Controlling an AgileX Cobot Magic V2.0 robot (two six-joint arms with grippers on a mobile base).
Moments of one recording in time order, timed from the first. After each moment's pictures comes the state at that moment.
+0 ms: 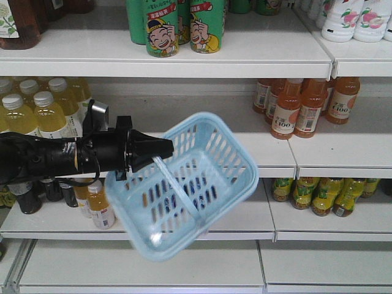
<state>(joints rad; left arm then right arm) -0.15 1.87 -1.03 1.35 -1.14 -2.15 -0.06 -0.01 0.03 -0.21 0.17 0.25</state>
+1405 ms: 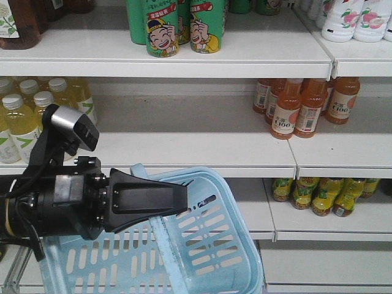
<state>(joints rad) -0.35 1.27 -0.71 1.34 -1.18 -2.17 -0.06 -0.01 0.03 -0.21 0.18 0.25</state>
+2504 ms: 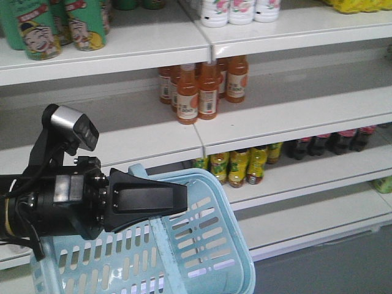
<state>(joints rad) -0.35 1.27 -0.71 1.34 -1.18 -2.17 -0.06 -0.01 0.03 -0.21 0.18 0.25</state>
